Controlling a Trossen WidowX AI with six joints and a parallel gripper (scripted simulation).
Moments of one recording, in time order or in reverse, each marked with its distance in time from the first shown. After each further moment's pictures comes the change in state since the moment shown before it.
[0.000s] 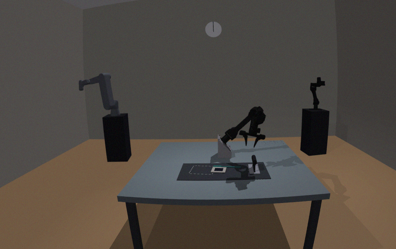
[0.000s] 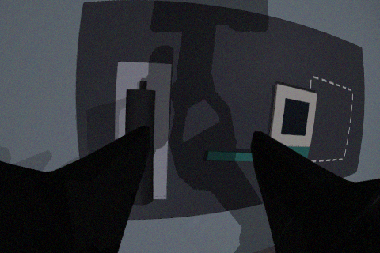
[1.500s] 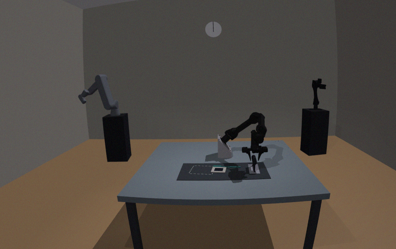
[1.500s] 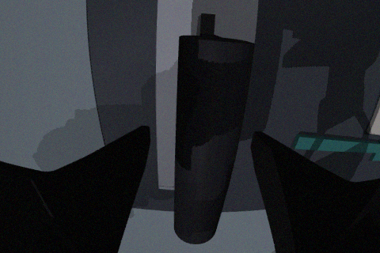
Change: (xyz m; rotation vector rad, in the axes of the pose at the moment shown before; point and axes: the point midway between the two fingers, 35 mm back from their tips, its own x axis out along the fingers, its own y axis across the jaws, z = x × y) arm 0.090 0.055 -0.046 0.027 0.359 0.223
